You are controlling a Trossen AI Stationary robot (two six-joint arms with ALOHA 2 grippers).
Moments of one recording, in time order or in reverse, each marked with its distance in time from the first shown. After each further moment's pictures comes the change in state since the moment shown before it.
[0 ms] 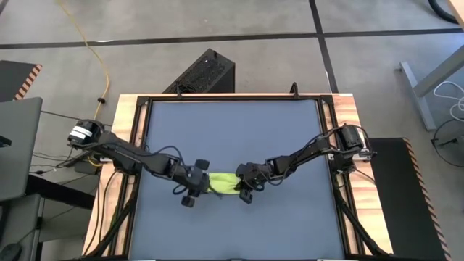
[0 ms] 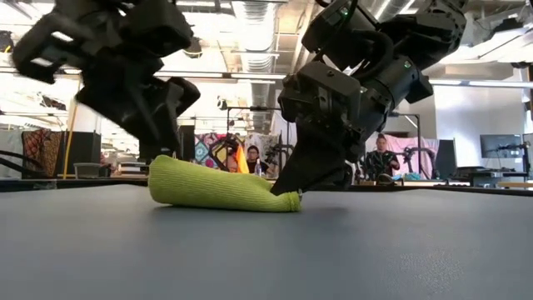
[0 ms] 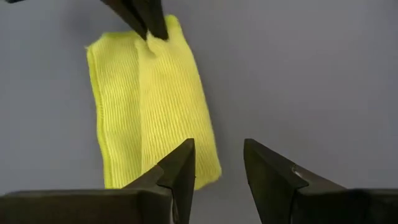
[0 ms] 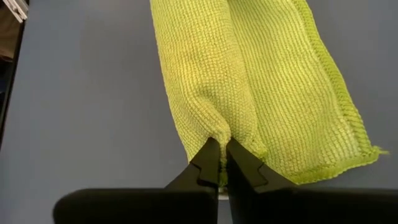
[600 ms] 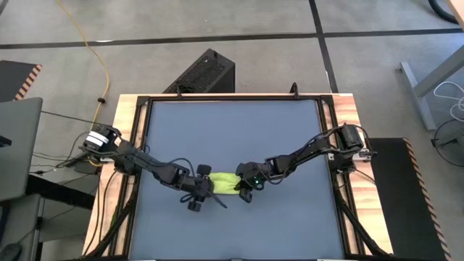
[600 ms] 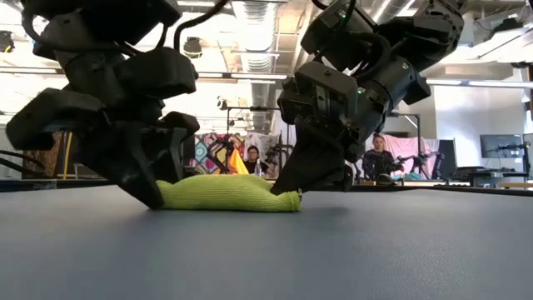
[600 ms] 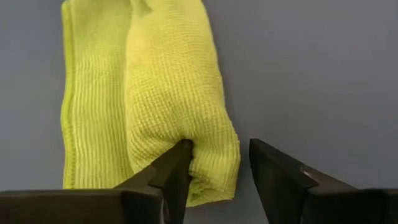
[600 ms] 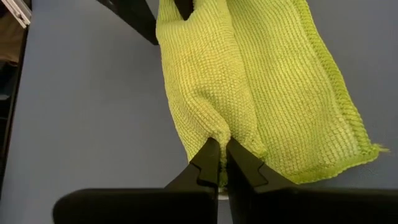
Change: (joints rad) left arm -0.044 0.217 0.004 0.051 -0.128 -0.133; right arm -0.010 0.000 0.000 0.000 -0.023 0.024
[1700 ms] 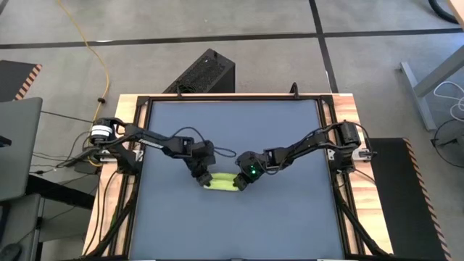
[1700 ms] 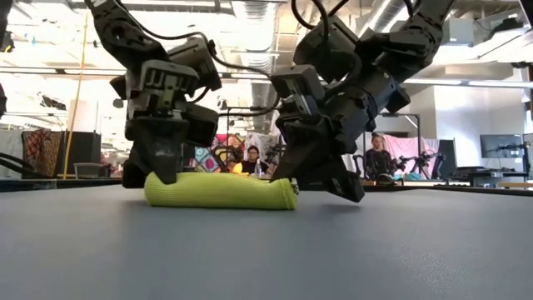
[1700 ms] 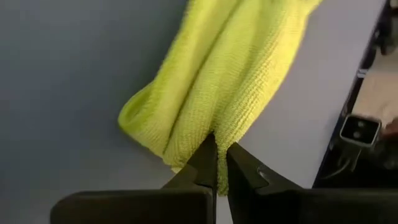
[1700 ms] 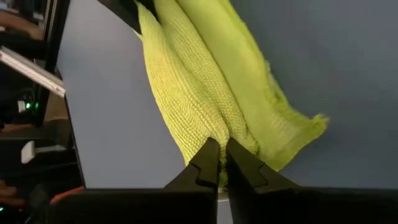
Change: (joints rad) left arm 0.420 0.005 -0.001 -0.127 0.740 -0.595; right arm -0.094 0.002 0.001 -0.011 -0.197 0.367
